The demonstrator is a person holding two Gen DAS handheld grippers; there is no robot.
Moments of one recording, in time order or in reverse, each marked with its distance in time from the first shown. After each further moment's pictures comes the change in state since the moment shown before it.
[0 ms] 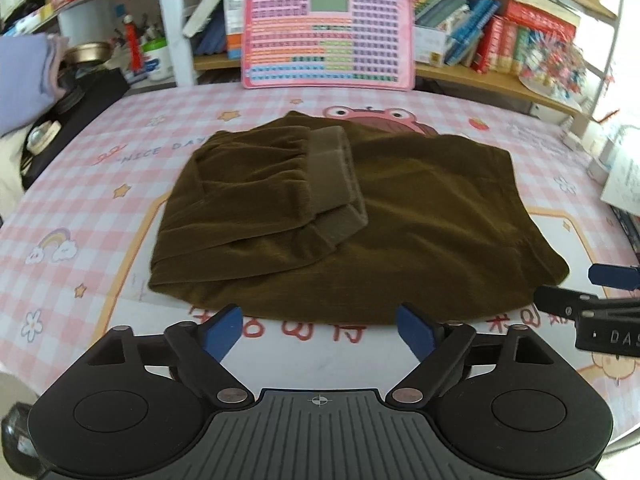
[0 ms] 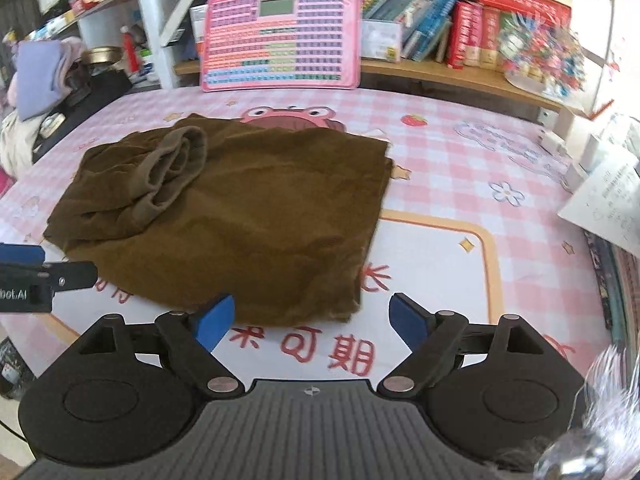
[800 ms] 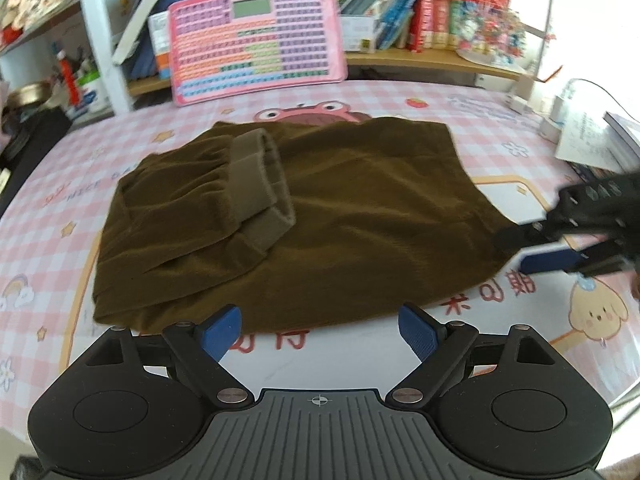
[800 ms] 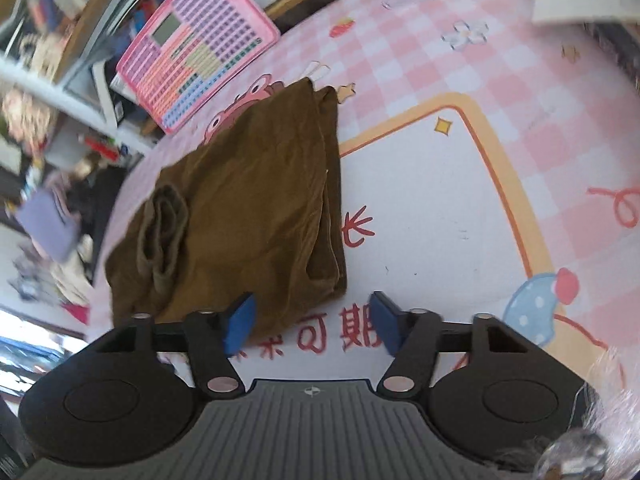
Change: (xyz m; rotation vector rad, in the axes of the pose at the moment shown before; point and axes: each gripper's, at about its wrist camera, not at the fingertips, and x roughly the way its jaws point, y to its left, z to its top) left arm 0.005 -0.033 -0.002 0.168 -0.017 -0.095; right arm 0.034 -0.087 0.001 0.622 0.180 0.316
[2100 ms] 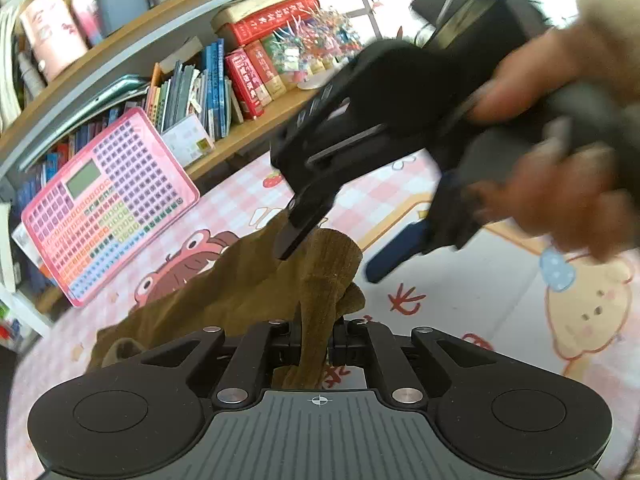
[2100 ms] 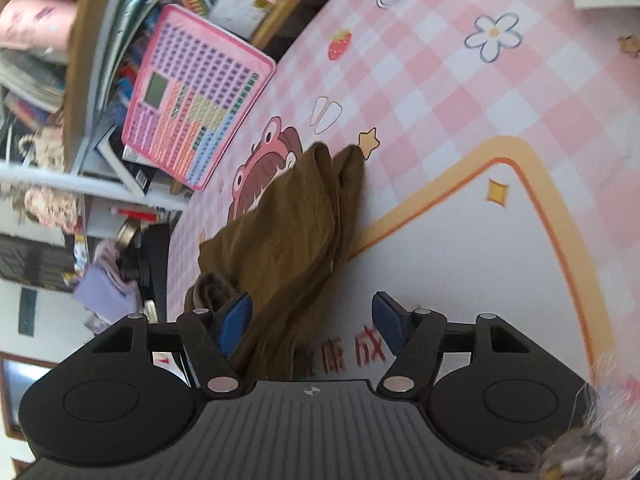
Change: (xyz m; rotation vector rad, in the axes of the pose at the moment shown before) left arm 0.056 -0.119 0.040 0.531 -0.203 -0.065; right arm 0.037 -0.013 0.071 0.221 0.027 0.170
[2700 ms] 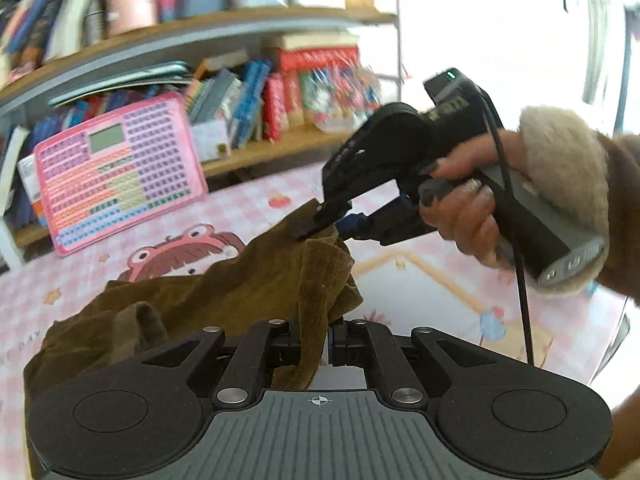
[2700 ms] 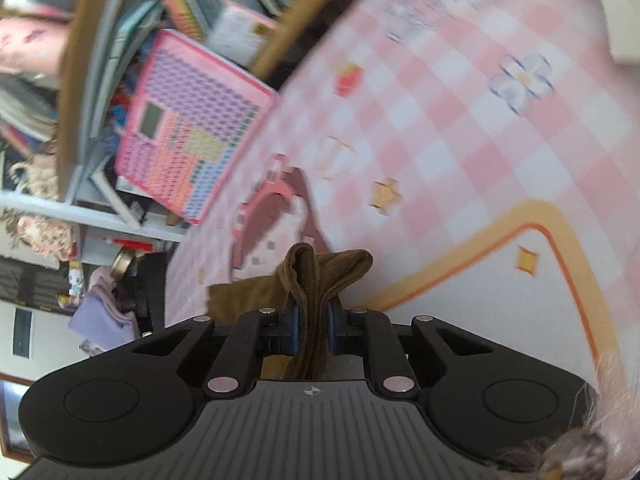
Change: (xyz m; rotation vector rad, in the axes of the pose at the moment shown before) left arm -0.066 0.062 -0.023 -0.300 -0.129 -0.150; right arm -0.003 0.032 0.017 -0.036 -0.082 -0.006
